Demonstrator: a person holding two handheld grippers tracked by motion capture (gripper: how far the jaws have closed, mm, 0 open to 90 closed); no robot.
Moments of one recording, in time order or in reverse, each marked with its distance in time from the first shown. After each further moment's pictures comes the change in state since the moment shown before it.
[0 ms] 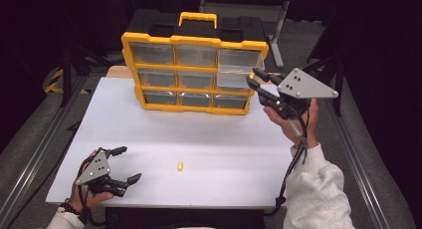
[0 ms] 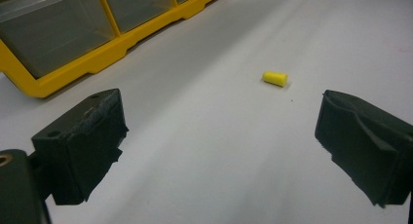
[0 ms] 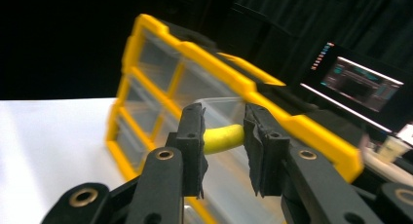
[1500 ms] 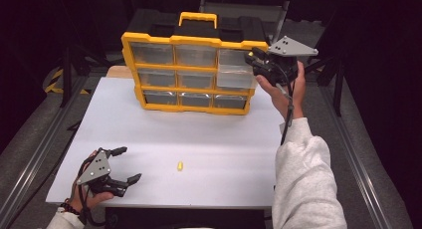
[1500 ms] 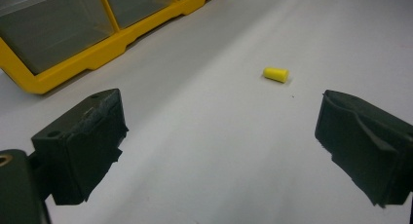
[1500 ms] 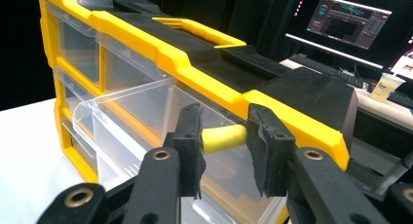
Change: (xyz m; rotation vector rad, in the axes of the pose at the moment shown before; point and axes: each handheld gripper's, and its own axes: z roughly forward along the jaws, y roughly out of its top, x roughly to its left) left arm 0.000 -0.001 0.001 0.012 0.001 0.002; right arm -0.044 -0.012 0.066 0.143 -0.061 0.181
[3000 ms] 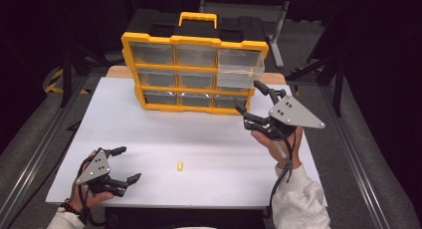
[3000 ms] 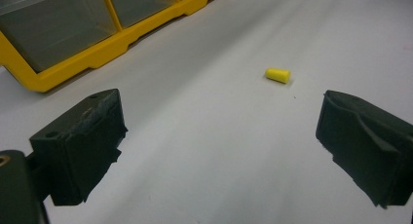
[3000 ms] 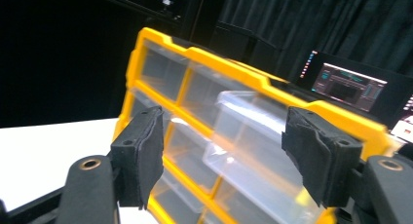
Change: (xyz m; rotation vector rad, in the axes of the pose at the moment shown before) left arm 0.000 -0.001 -0.001 -0.005 0.009 -0.008; right arm 0.087 -0.051 -0.073 -0.250 0.040 -0.099
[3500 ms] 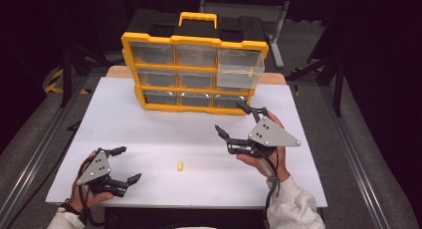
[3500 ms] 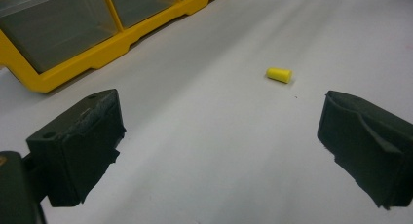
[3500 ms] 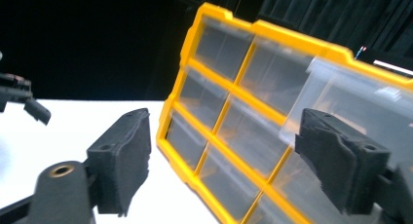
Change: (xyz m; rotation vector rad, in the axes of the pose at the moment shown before) left arm -0.001 0.000 0.001 -0.001 0.005 0.005; right arm 0.039 -0.030 0.006 0.037 0.133 -0.028
